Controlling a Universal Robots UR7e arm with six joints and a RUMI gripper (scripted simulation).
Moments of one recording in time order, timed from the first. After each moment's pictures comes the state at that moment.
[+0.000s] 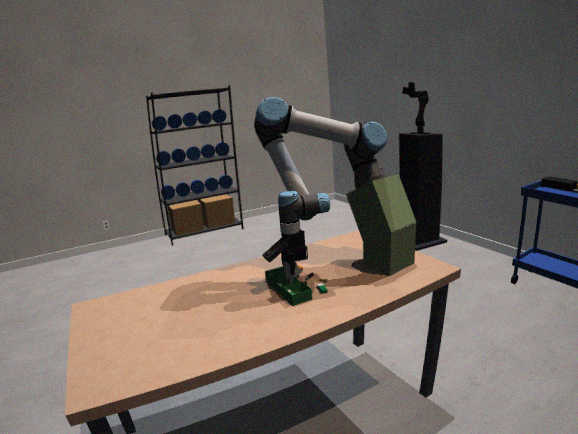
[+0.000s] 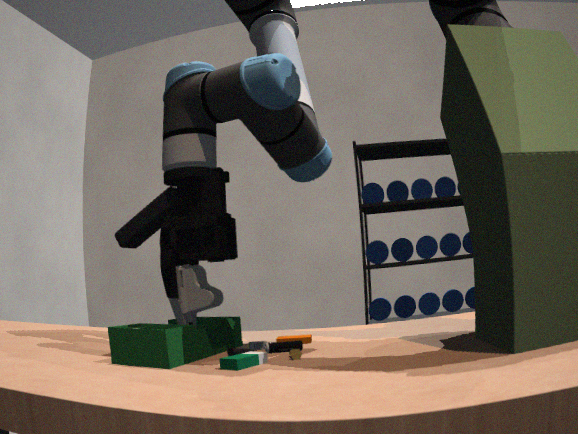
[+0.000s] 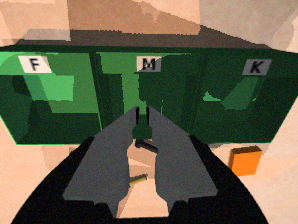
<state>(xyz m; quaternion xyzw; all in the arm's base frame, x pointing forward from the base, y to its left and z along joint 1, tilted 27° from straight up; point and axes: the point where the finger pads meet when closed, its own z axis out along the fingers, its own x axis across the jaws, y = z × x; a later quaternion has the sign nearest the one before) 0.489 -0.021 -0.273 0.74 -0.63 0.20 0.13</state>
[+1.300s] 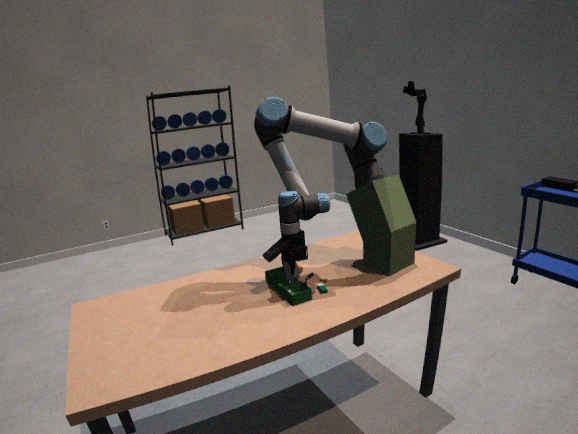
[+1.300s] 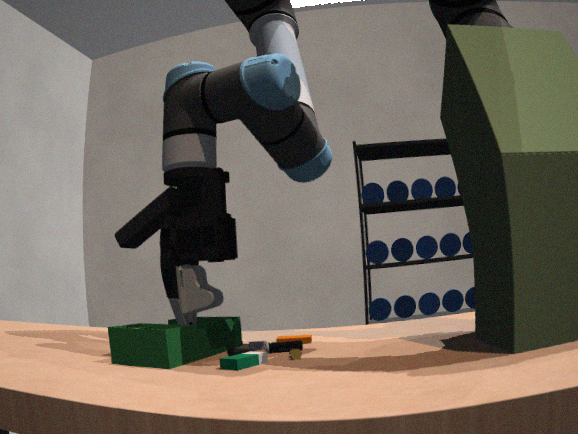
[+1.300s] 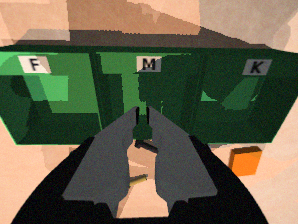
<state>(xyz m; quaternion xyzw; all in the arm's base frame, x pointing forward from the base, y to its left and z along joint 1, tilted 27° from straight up) 0.489 -0.022 -0.273 0.74 -0.63 0.20 0.13</state>
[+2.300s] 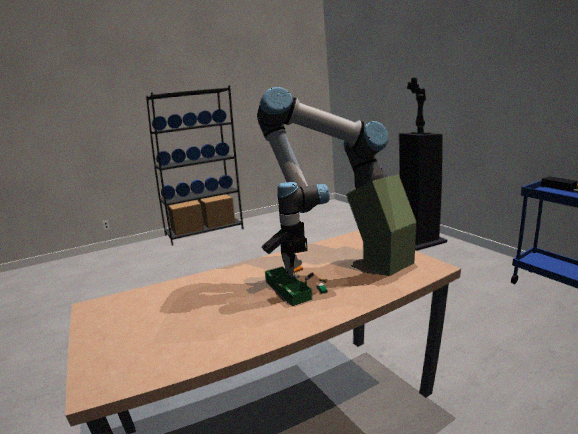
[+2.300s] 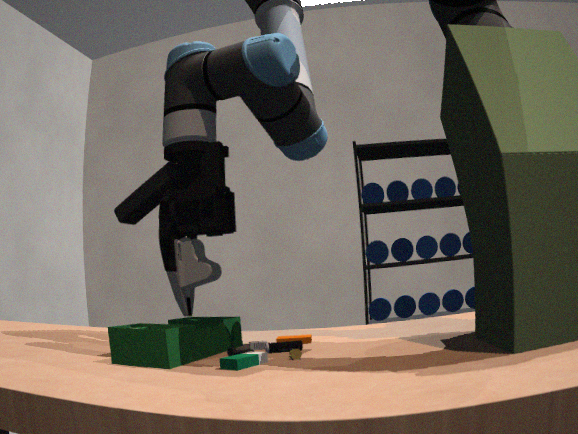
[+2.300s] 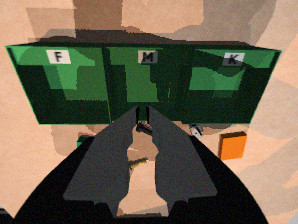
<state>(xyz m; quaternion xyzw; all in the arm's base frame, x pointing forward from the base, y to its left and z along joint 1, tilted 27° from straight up) 0.484 -0.006 -0.243 0.74 -0.63 0.20 0.13</state>
